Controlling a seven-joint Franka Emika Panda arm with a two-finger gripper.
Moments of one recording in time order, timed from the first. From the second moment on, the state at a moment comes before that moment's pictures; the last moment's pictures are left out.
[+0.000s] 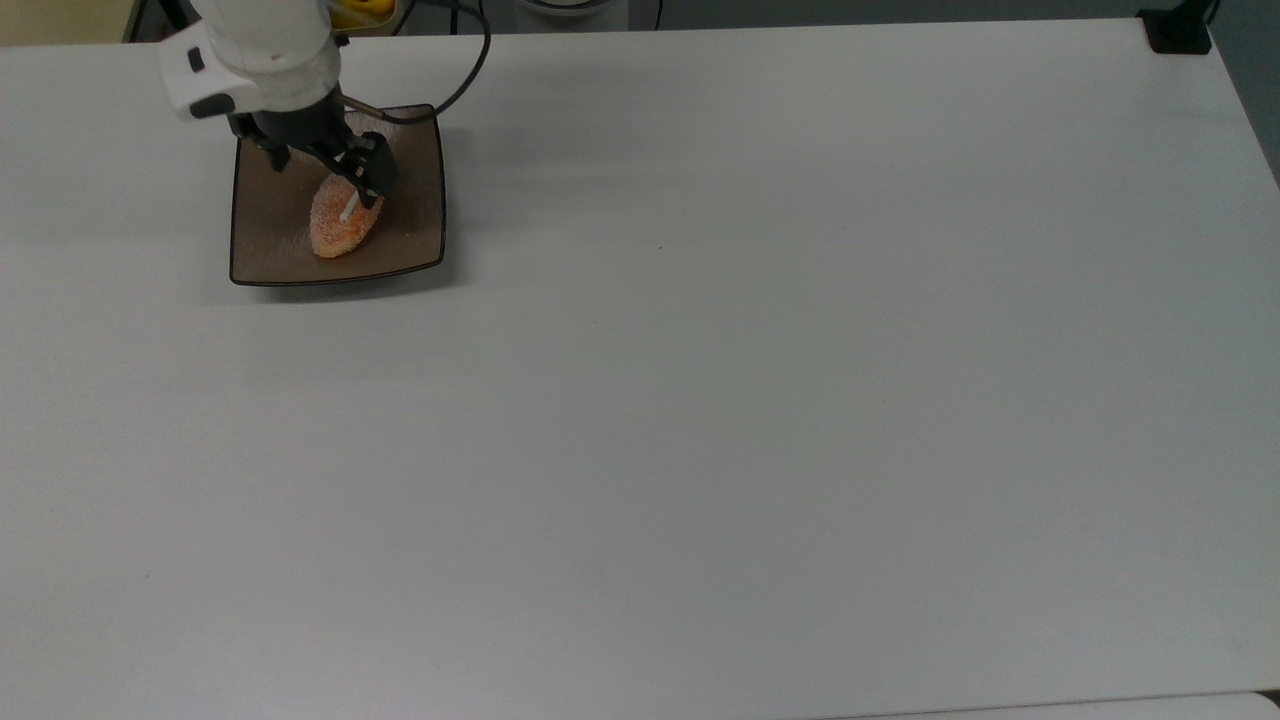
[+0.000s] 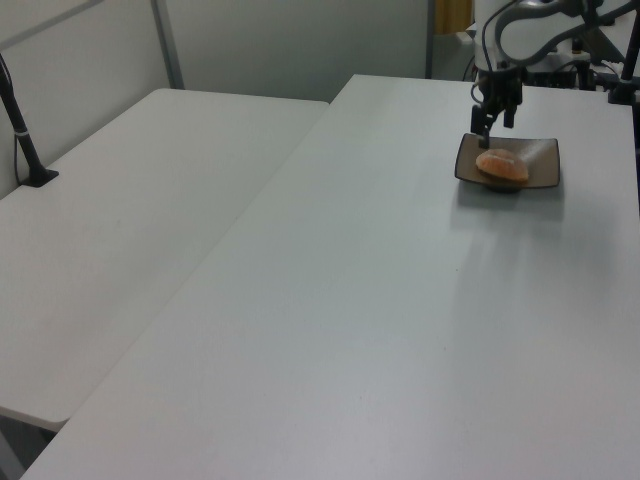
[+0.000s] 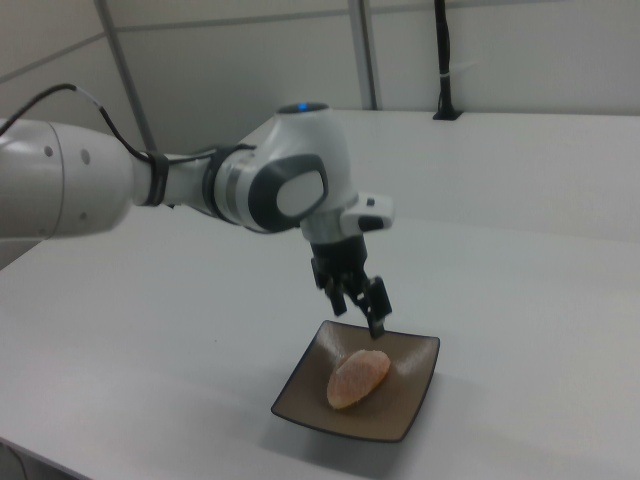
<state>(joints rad) -0.22 0.17 0.00 -1.90 -0.14 2.05 0.15</state>
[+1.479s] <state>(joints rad) -0.03 0.03 0.09 -1.69 -0.01 1.74 0.10</state>
